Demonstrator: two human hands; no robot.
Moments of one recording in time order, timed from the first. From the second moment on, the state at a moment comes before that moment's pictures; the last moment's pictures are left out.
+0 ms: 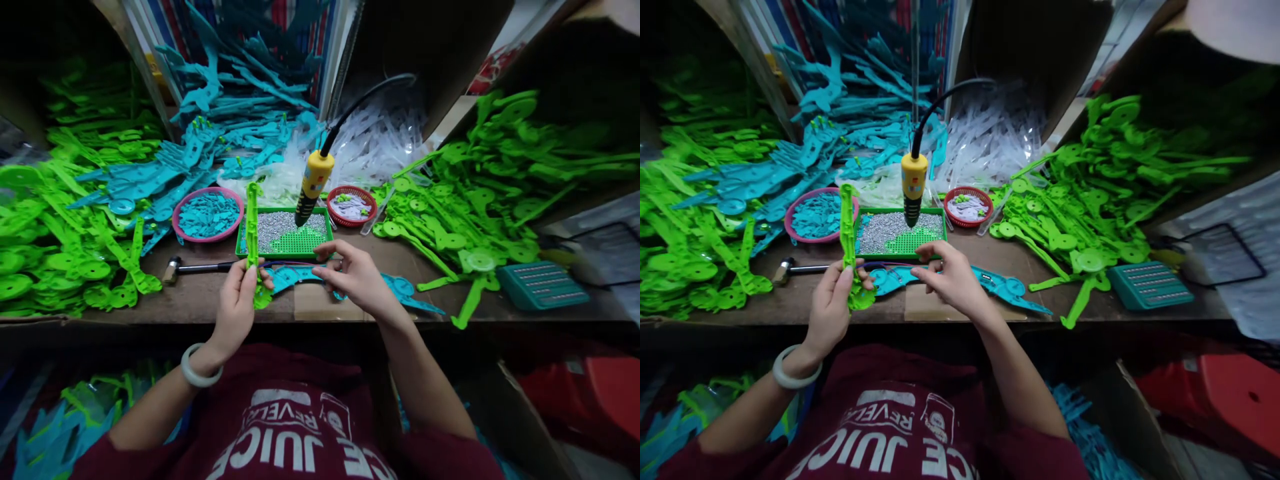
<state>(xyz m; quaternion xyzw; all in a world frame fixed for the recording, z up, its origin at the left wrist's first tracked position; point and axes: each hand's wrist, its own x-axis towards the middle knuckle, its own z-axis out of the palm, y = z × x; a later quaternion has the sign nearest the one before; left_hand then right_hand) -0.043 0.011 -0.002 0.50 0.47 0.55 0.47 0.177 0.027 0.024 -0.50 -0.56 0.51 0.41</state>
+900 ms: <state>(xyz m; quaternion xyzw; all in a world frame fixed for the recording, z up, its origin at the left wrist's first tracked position) -0.027 -0.001 0.022 0.51 0.42 0.49 0.56 0.154 -0.012 0.039 -0.42 -0.78 0.19 0.42</state>
